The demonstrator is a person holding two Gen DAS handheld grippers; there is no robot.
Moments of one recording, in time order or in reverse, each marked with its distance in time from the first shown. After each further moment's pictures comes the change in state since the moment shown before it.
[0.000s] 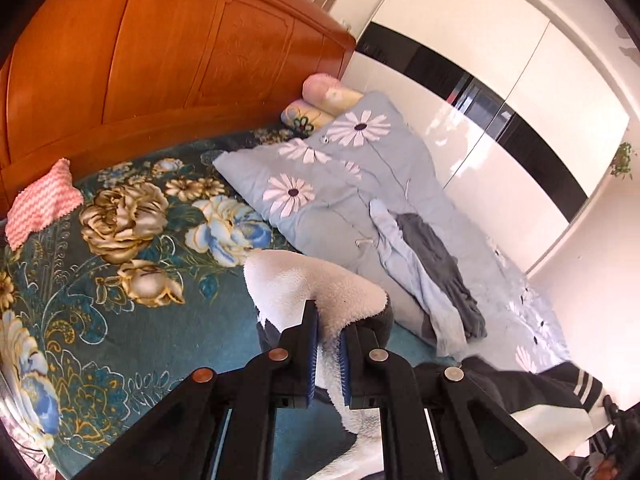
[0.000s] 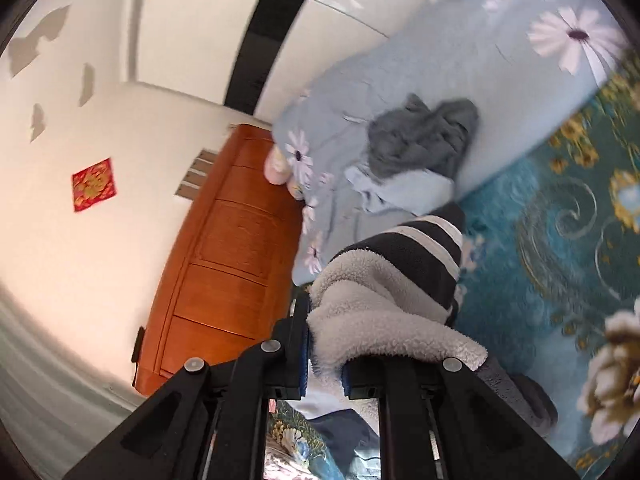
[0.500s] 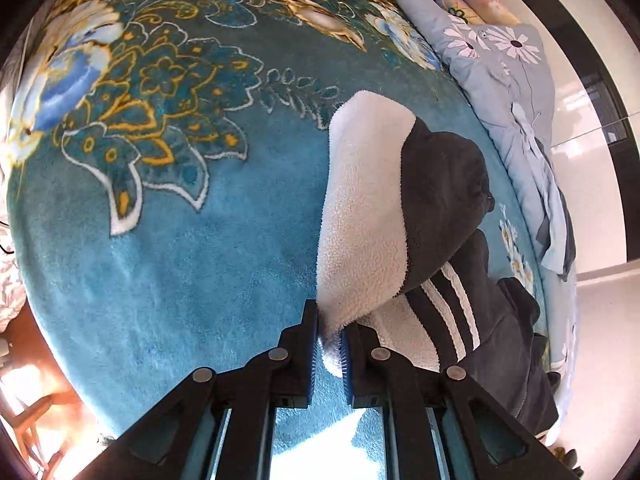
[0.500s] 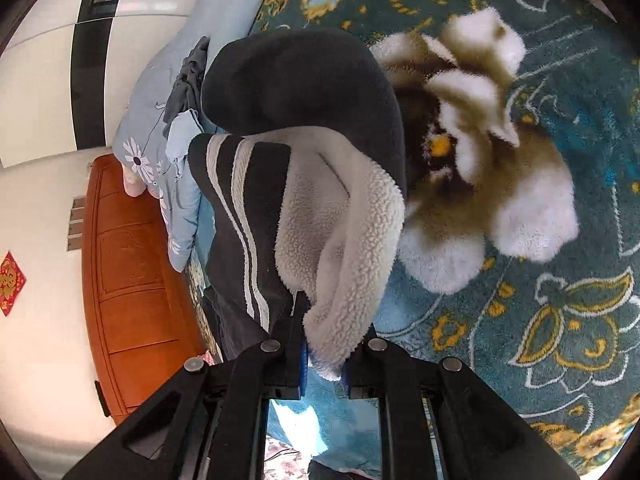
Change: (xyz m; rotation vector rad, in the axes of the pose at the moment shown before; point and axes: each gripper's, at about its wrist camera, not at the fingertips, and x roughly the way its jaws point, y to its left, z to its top) left arm 0.044 0.149 -0.205 -0.399 0.413 0.185; right arm -0.056 -0.203 -0.145 0.490 0.179 -0.380
